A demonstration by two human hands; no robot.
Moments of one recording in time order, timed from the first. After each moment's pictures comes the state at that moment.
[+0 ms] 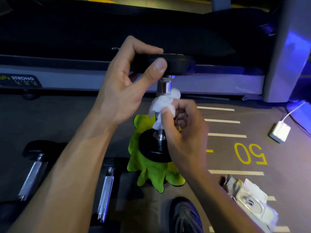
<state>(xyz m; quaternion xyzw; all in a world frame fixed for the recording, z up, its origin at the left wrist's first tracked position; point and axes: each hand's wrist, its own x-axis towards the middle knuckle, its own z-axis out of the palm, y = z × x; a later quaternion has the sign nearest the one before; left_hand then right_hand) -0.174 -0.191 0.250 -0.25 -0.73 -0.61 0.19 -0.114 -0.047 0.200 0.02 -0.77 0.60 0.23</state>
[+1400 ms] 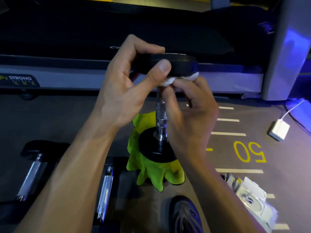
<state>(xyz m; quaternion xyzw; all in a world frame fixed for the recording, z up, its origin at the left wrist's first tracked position) -0.167 -0.187 0.252 -0.27 -0.73 -0.60 0.19 -0.128 -0.056 0.223 0.06 -0.75 0.53 0.38</state>
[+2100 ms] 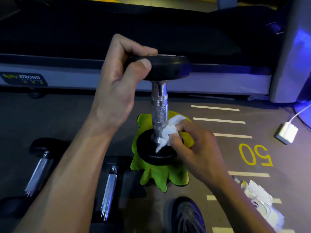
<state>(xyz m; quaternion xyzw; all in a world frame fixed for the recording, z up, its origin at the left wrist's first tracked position) -0.168 -0.197 0.248 -0.21 -0.68 -0.68 0.18 -0.101 -0.006 0.179 0.11 -0.88 0.45 0.09</state>
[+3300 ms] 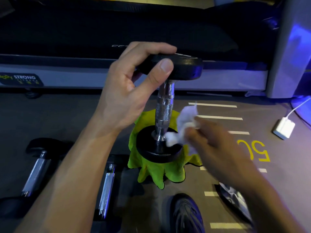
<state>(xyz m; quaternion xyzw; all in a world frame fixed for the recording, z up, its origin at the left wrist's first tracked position) -0.161 -0.178 0.250 -0.27 -0.76 -0.56 0.21 -0.085 0.026 0.217 0.13 -0.89 0.44 -0.01</state>
